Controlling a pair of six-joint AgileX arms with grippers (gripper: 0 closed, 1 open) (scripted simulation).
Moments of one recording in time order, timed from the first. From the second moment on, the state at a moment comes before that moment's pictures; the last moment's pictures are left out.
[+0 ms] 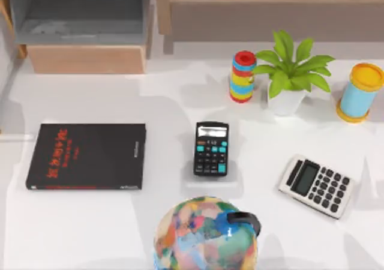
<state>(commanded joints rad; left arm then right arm) 0.29 2.37 2.37 -1.36 -0.02 0.28 0.00 0.00 0.00 0.00 0.00 0.00</state>
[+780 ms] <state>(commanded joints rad) 0.33 2.69 2.71 -1.50 0.04 0.33 0.00 0.00 0.00 0.00 0.00 0.00</state>
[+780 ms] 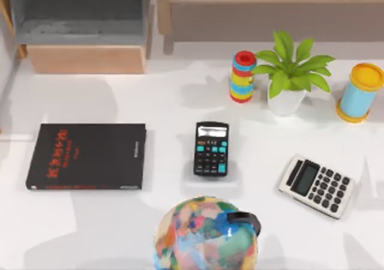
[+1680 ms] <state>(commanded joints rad) 0.34 2.46 2.34 -1.36 0.03 0.34 0.00 0.00 0.00 0.00 0.00 0.00</state>
